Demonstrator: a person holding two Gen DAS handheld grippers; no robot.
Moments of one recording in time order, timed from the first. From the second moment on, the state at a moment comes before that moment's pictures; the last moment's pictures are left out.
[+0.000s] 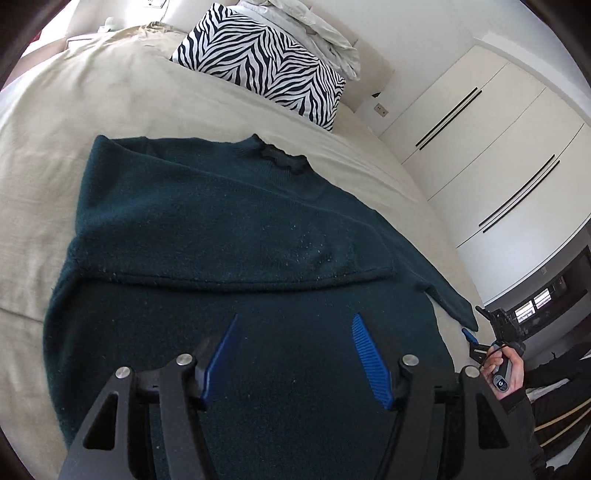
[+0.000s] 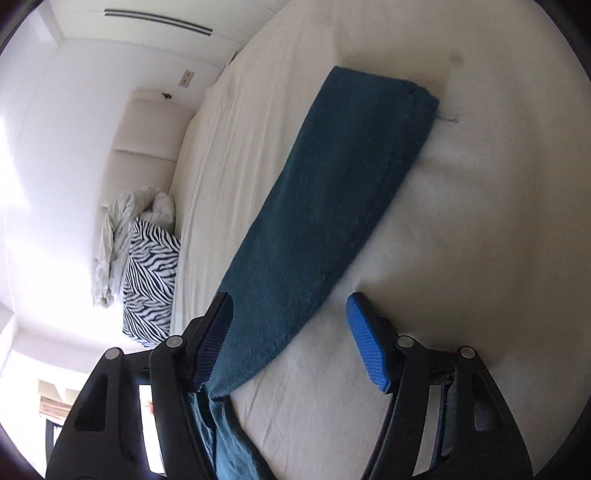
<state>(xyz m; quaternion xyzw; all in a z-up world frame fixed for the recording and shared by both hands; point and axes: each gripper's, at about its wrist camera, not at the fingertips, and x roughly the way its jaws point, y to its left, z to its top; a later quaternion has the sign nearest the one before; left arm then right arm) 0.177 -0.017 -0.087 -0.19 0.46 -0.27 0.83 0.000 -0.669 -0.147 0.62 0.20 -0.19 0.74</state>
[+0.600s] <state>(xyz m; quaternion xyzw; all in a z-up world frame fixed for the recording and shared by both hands) 0.171 -0.006 -0.102 -0.27 0.47 -0.27 0.80 0.135 -0.509 -0.018 0.26 0.32 -0.05 0.91</state>
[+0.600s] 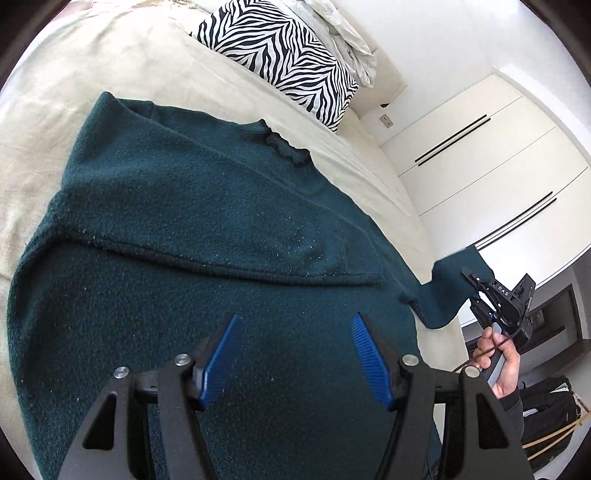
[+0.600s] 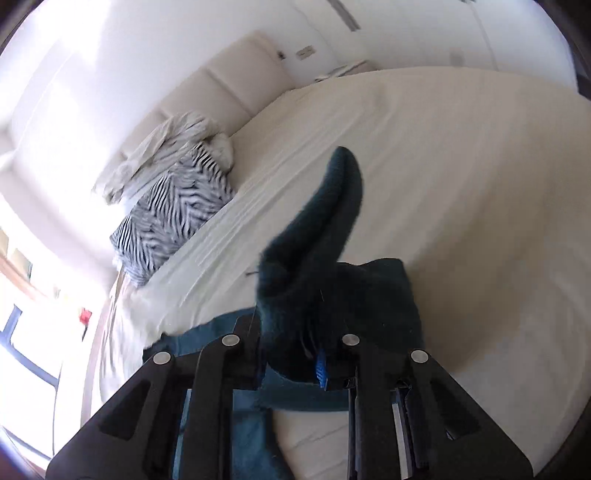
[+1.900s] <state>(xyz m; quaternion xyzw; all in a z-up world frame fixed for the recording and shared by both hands) 0.218 -0.074 0.007 -0.15 0.39 -0.29 0.86 0.058 -0.393 -0.128 0.36 0.39 0.07 0.84</state>
